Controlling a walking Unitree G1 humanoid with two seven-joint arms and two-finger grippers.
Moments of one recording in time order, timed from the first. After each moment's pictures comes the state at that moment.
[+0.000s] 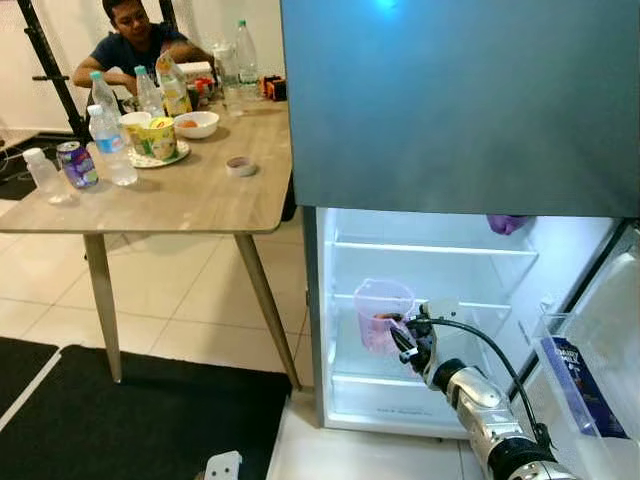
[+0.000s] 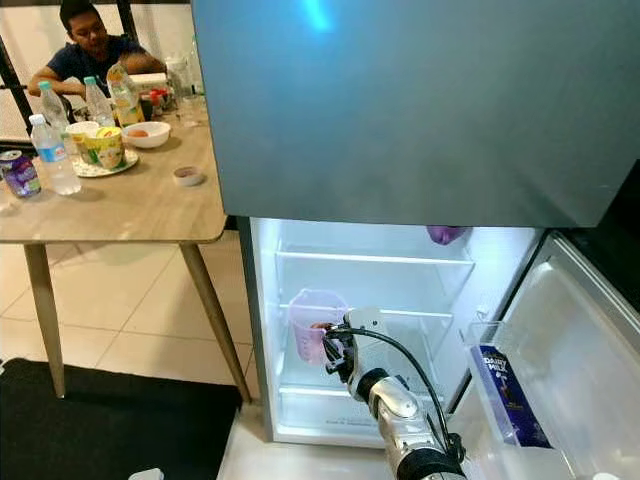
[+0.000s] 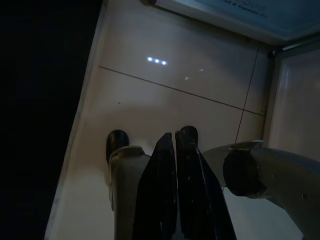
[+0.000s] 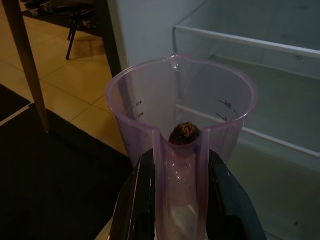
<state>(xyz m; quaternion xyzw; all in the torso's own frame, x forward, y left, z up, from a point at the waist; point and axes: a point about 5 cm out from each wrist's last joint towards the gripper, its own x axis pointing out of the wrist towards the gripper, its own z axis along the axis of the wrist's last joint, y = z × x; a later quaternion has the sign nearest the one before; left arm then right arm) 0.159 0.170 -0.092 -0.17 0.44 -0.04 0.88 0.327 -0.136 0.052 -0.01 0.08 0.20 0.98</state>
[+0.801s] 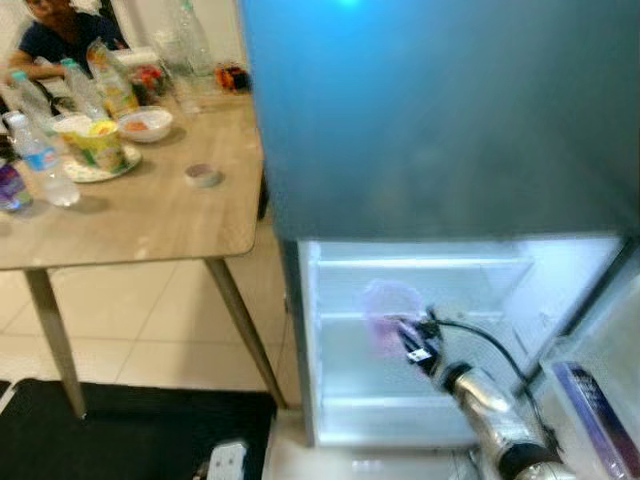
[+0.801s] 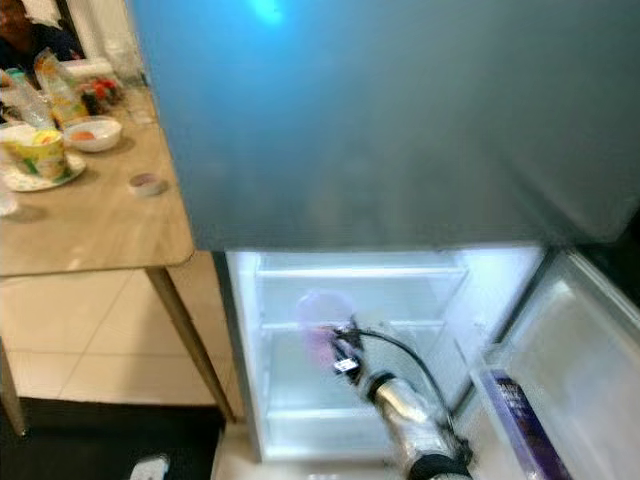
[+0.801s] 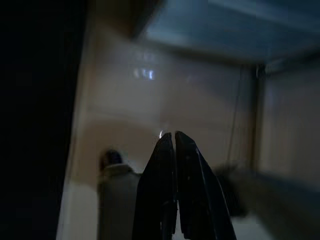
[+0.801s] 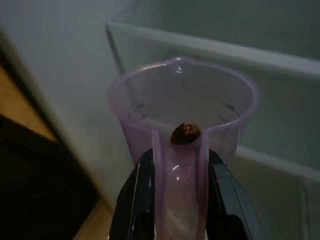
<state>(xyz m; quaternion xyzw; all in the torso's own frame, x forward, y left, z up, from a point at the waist) 0.164 0.172 -0.089 -0.16 0.43 -0.04 0.89 0.330 -0.145 0.055 -0.02 0.08 0.19 0.98</state>
